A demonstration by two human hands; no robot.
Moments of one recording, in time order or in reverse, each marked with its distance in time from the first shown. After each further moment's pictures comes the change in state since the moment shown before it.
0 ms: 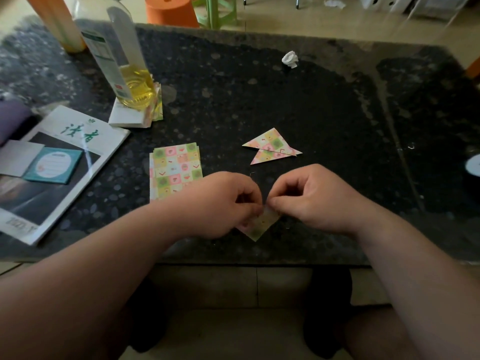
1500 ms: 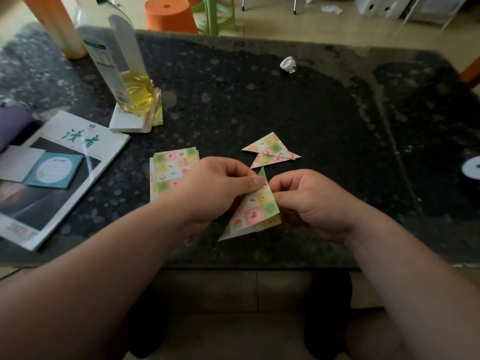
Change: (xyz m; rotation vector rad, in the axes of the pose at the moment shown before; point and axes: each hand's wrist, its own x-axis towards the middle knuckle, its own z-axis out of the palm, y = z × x) left_hand 0.011 -0.008 0.001 -0.752 0.178 -0.201; right_hand 0.004 -0.001 0.006 0.470 -0.099 0.133
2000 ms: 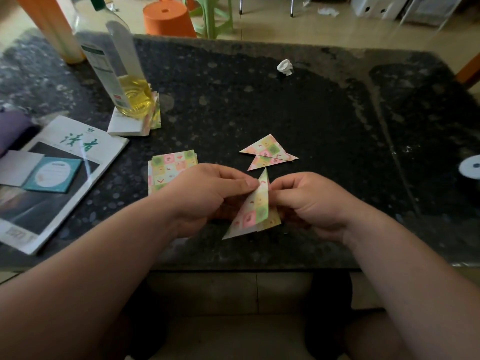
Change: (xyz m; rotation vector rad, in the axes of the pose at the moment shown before) left_hand 0.001 0.001 -0.007 -0.173 -0.133 -0.124; right_hand 0.005 0.004 0.001 0.050 0.102 0.102
